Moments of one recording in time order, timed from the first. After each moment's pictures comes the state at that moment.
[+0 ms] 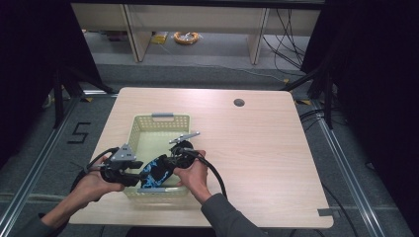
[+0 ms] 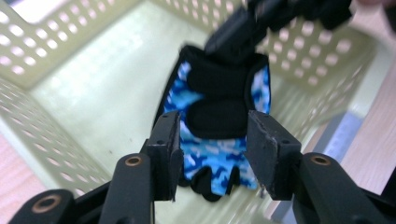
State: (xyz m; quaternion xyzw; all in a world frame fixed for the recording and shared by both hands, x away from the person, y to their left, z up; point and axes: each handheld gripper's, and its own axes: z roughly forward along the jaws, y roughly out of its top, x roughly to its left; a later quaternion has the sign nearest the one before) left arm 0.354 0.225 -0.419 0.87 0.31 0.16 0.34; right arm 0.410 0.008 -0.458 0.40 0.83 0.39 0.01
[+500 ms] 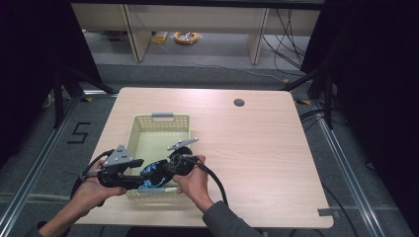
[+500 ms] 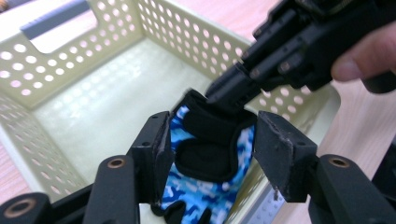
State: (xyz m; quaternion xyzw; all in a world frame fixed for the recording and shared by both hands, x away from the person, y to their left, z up) left arm 0.333 0.221 -0.412 0.84 0.32 0.17 0.40; right arm 0.389 0.008 -0.455 0.38 0.84 0.39 0.01
